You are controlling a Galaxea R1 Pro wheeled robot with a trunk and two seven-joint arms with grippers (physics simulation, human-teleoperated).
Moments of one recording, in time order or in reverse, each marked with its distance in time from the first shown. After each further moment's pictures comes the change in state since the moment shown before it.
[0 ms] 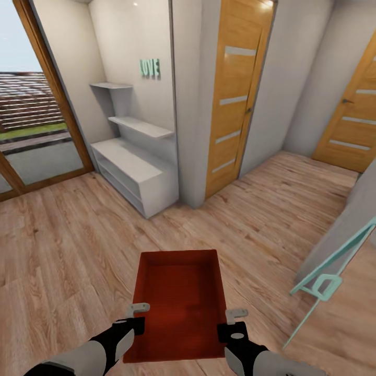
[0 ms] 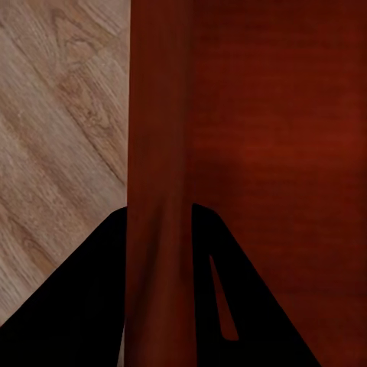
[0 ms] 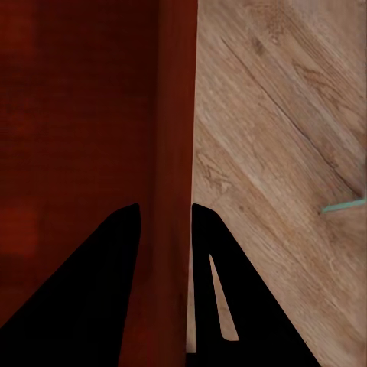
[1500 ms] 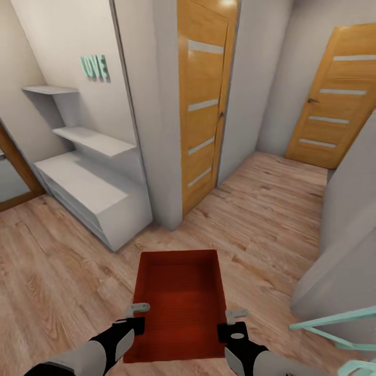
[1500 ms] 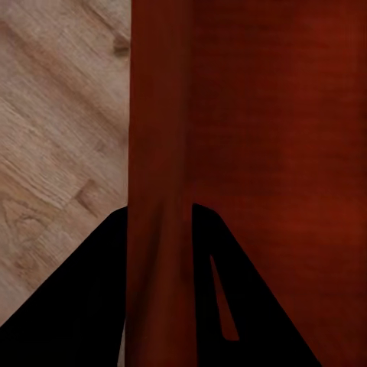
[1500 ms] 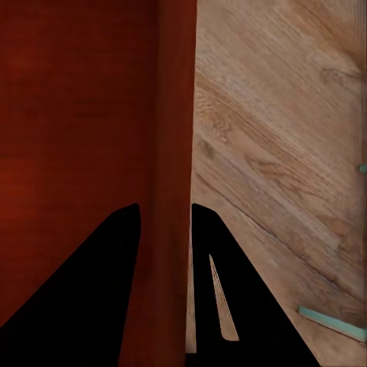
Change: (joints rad) left arm 0.000 0.000 0.001 0.000 -0.001 0.000 0.000; right arm 0.000 0.000 0.000 0.001 0.000 -0.001 0.001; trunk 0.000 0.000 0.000
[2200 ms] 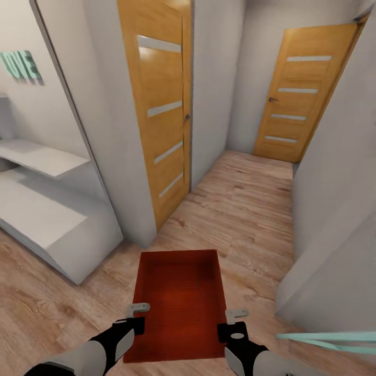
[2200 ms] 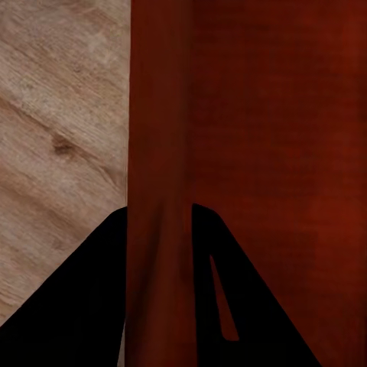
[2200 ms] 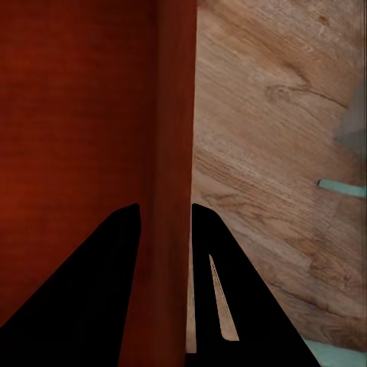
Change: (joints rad) left arm 0.000 0.000 0.000 0.000 0.001 0.000 0.000; right arm 0.000 0.000 0.001 -0.001 0.000 0.001 -0.001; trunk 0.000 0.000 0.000
